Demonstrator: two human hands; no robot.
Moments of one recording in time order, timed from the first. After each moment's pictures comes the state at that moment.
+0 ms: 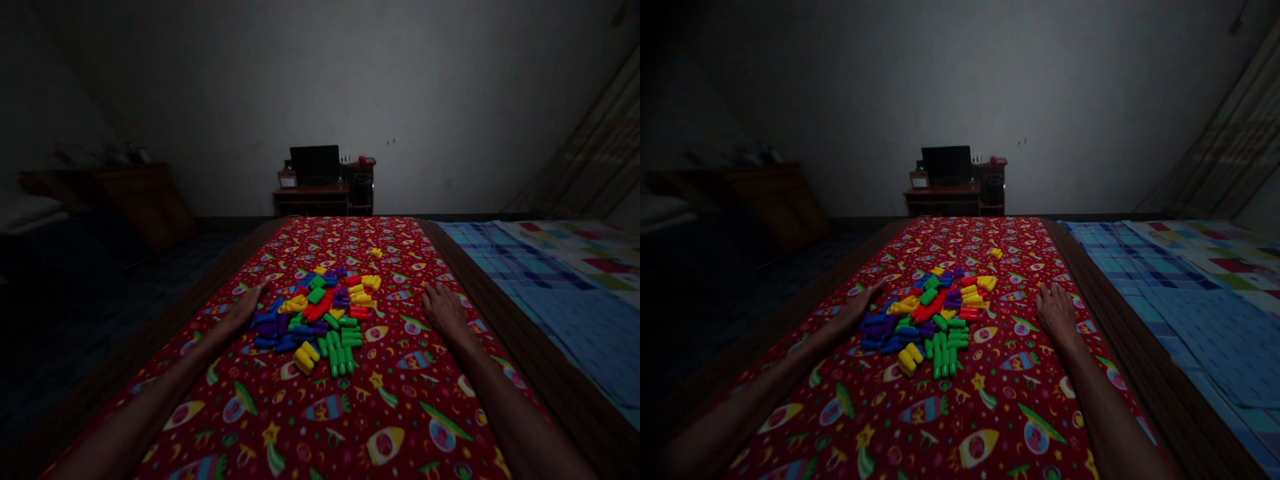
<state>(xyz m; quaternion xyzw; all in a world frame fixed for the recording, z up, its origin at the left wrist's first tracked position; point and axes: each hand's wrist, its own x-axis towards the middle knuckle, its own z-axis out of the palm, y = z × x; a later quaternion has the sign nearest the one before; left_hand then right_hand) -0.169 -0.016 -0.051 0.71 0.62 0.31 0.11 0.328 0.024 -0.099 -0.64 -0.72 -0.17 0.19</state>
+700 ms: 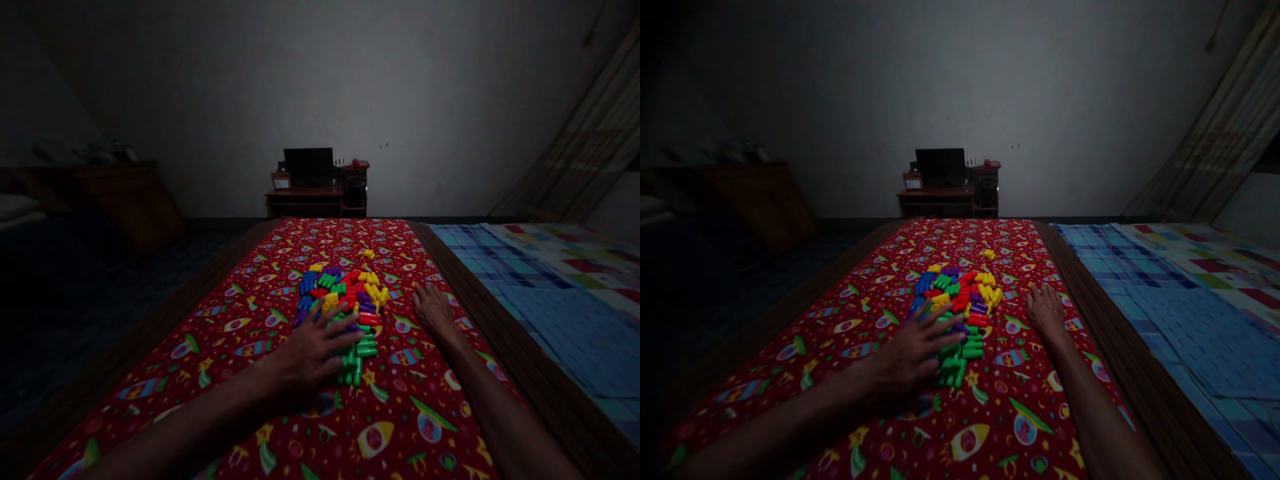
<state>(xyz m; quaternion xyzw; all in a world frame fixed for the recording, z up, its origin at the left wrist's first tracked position) -0.005 -0.095 -0.007 0.94 0.29 0.16 0.03 0.327 0.021 -0.093 -0.64 -0.72 -0.20 0.18</state>
